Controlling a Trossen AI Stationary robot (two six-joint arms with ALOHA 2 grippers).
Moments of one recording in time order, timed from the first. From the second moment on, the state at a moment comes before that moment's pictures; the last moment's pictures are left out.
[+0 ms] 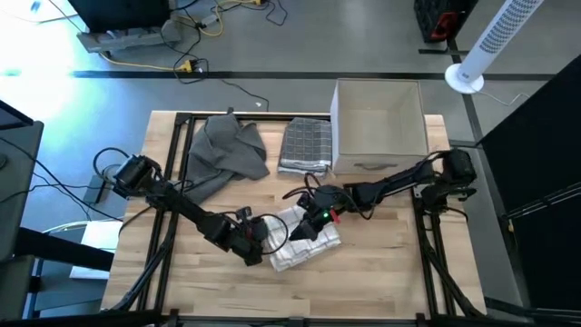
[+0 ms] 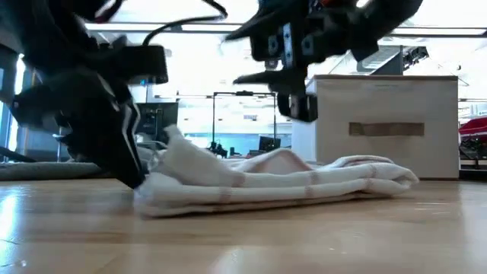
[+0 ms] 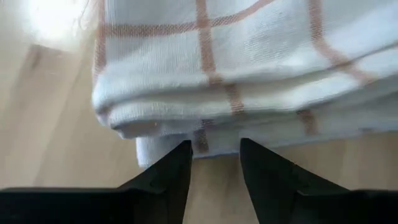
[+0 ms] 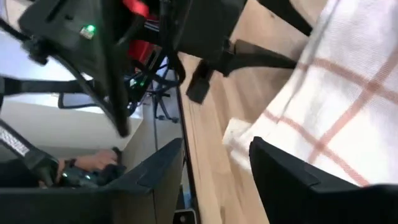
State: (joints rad) left arm -0.51 1.71 0.94 -0.46 -0.41 -0.66; right arm 0.14 1.72 0.95 0.31 -0.37 0.99
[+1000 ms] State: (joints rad) left arm -0.37 1.85 0.90 0.33 -0.17 -0.44; right arm 0.24 1.72 0.95 -0.32 -0.16 0.71
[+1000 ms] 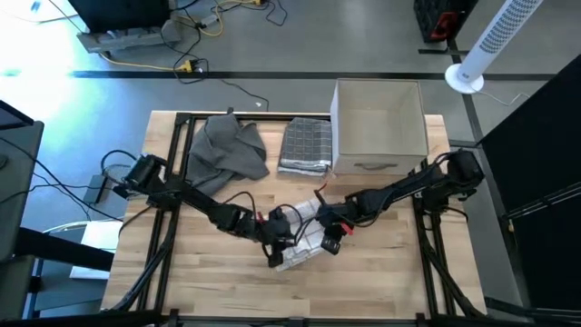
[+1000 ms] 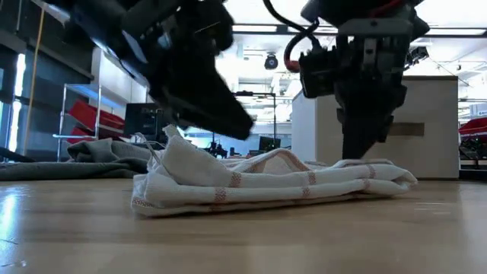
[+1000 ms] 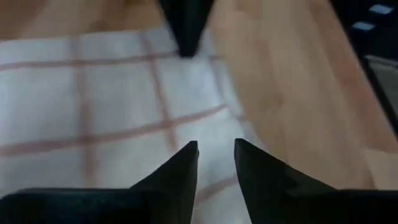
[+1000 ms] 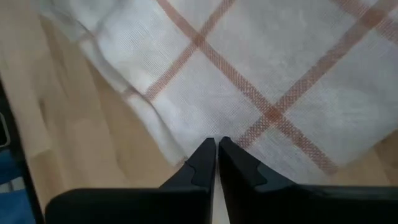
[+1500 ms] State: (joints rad) left arm -0.45 1.92 0.90 0.26 -0.07 -0.60; right arm 0.23 1.76 0.95 -0.33 -0.12 0.71
